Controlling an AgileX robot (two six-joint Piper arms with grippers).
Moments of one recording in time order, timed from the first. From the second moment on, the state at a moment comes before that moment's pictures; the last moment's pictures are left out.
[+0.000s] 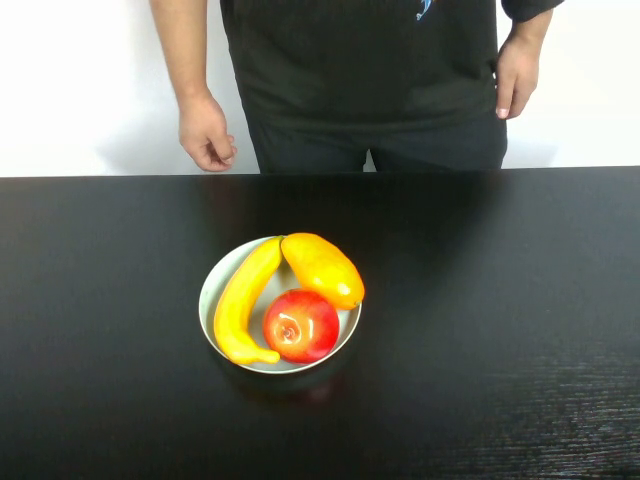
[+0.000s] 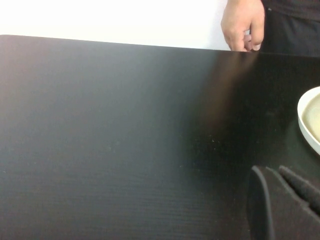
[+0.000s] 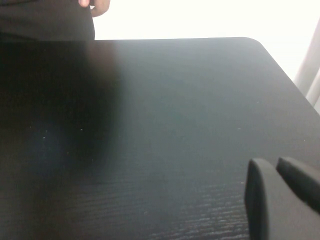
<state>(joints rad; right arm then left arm) 0.00 -0.03 0.03 -0.40 0.34 0.37 -0.06 -0.01 0.02 0.08 0.36 -0.07</state>
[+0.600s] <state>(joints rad) 0.00 -0.03 0.03 -0.40 0.34 0.37 -0.06 -0.01 0.03 -0.19 0.12 -0.33</state>
